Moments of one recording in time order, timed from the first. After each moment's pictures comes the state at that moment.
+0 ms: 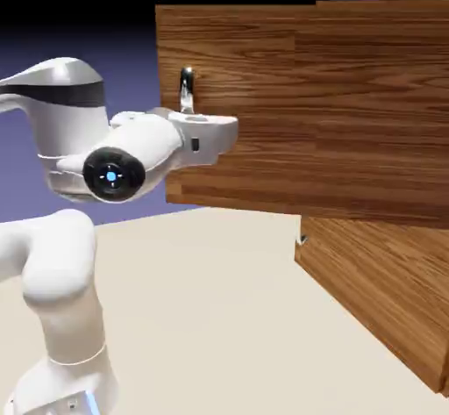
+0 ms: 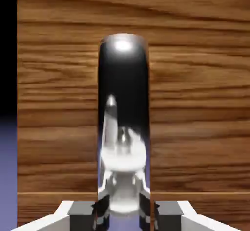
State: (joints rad) arm -0.18 -1.39 -0.61 -2.81 0.95 1.77 -0.69
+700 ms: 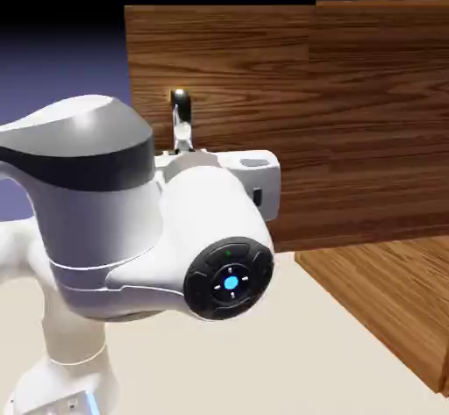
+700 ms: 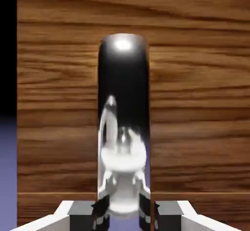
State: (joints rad) arm 0.38 -1.20 -1.21 -2.09 0.55 1.15 -0.67
